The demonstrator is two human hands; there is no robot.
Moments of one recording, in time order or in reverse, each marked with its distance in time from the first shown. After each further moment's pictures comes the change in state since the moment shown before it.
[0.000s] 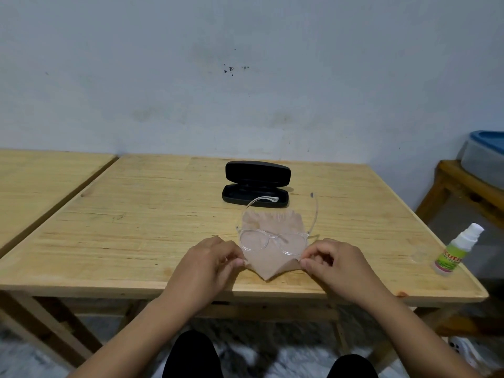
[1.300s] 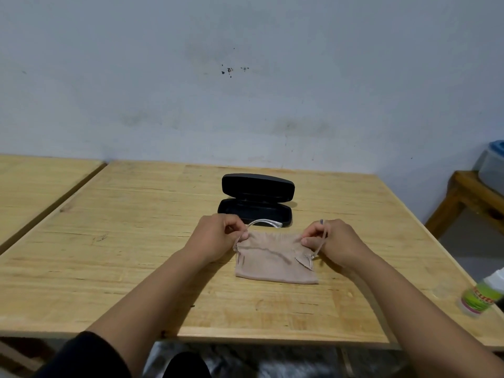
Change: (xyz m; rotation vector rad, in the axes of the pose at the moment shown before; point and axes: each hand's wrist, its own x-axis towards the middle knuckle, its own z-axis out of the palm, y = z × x) left_hand 0.121 -0.039 0.019 -0.163 -0.088 -0.224; right_hand 0.116 0.031 -0.006 0.163 -0.037 0.182
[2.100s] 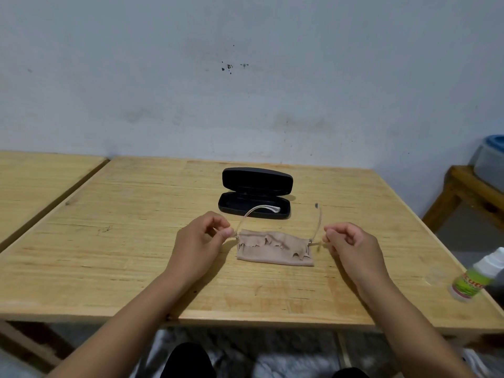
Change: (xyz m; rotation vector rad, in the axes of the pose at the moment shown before) left_hand -0.054 -0.001 -0.006 -0.093 0.256 0.035; right_hand -0.059 0.005 0.004 0.286 0.377 0.049
